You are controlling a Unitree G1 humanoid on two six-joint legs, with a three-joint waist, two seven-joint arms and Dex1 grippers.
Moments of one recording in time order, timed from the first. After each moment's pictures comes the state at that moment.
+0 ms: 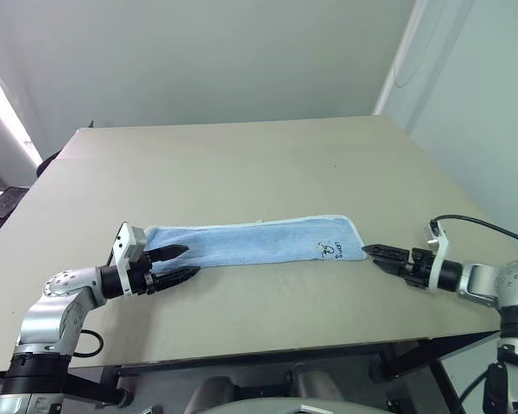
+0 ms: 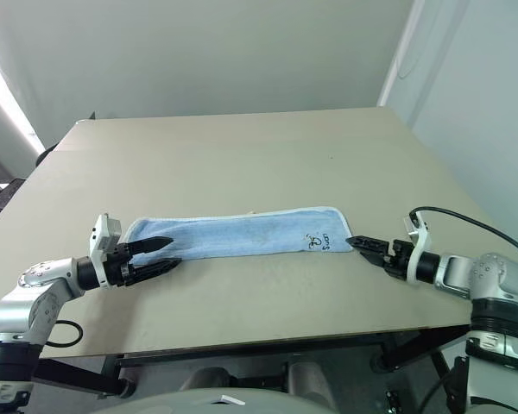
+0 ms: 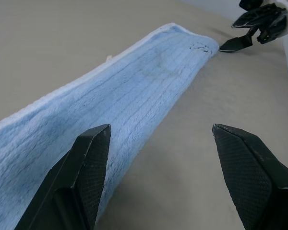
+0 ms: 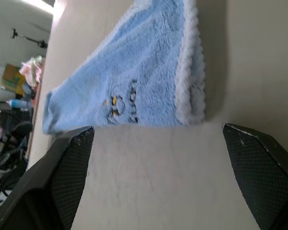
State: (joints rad) left arm -0.06 0.65 0.13 0.03 -0.52 0.36 -1.15; right arm -0.37 -0.66 -0.38 0.39 0.72 1.34 0.80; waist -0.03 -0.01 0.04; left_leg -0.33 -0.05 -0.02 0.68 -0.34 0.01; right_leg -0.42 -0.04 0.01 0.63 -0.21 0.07
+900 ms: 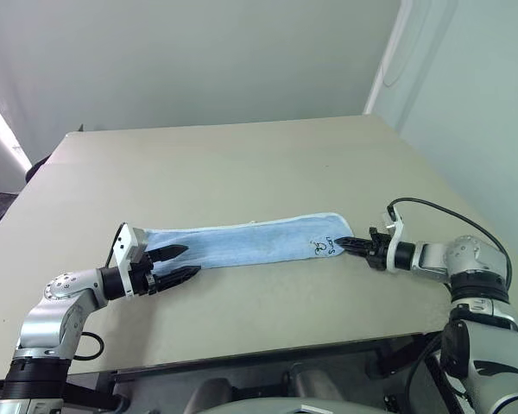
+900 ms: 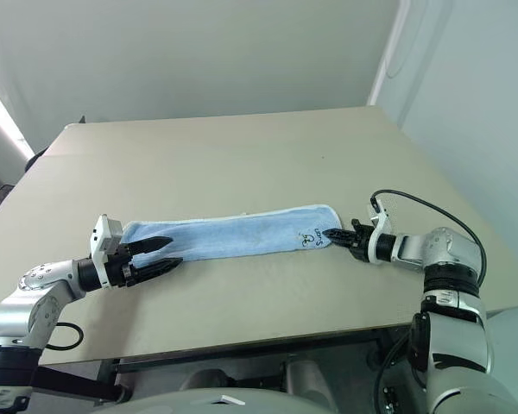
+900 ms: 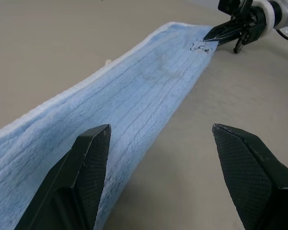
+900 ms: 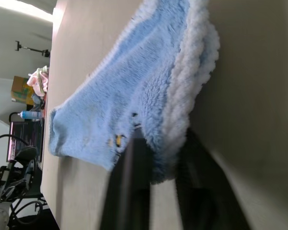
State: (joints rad) left arm -0.04 0.65 0.13 0.01 -0.52 0.36 -1.11; right arm -0.60 -0.56 -0.34 0.67 0.61 1.29 0.71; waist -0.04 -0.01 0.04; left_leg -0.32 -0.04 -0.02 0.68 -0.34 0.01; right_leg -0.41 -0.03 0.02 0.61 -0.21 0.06
